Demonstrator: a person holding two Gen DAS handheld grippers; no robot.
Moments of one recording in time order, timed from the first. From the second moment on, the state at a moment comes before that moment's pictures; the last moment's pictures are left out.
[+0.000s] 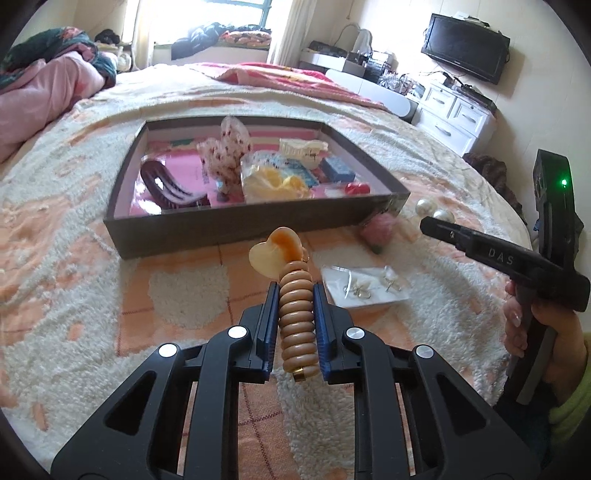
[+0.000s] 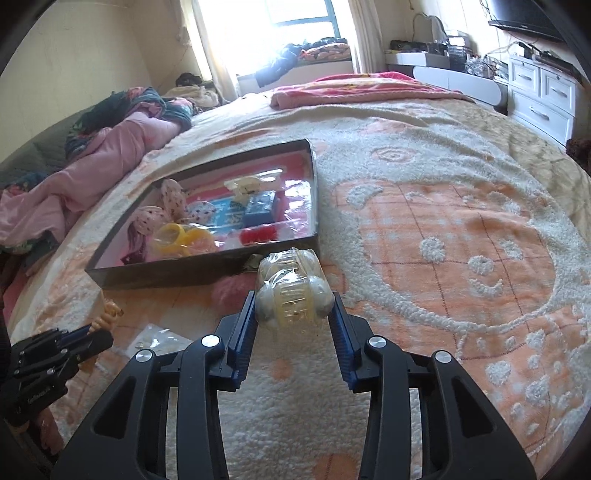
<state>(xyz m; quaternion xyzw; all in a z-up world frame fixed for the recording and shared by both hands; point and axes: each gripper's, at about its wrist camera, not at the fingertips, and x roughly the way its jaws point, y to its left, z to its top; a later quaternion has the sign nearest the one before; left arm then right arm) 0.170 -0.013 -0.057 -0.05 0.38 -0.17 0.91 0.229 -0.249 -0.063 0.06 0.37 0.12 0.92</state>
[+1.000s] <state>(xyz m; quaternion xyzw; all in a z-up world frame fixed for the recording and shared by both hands) 0.222 0.032 -0.012 -0.07 0.32 -0.12 0.94 0.249 -0.184 -0.016 0.03 0.34 0.19 0.92</state>
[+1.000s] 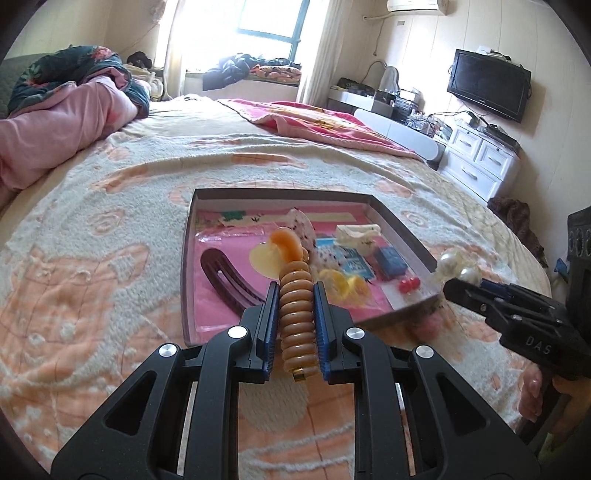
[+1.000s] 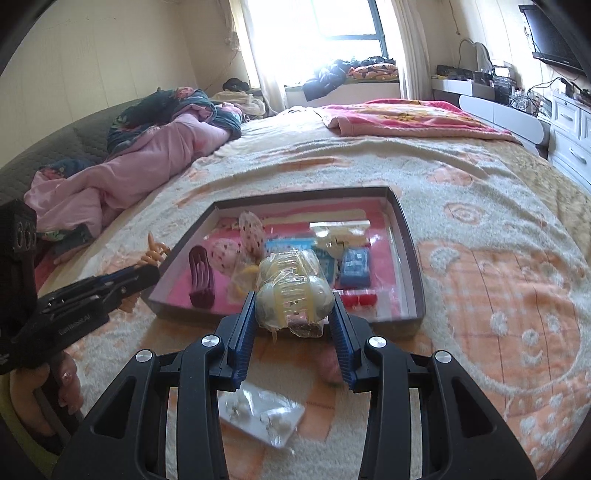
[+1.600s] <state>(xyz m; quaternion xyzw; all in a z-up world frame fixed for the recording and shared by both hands) 0.266 0.037 -0.018 -0.06 0.32 -0.10 0.94 0.312 -0.174 -0.007 0.05 0.32 0.18 0.93</state>
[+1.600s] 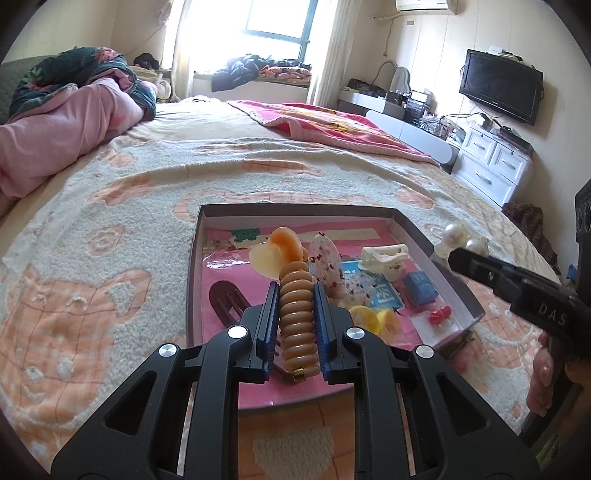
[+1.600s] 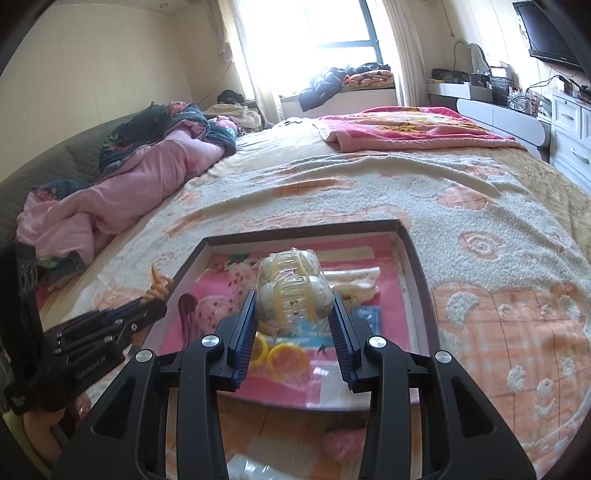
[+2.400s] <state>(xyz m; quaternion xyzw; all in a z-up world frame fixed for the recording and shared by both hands) 0.311 0.026 -0.050 -0.06 0.35 -0.09 0.93 0.349 -0.188 -0.049 0.01 0.35 0.14 0.93</state>
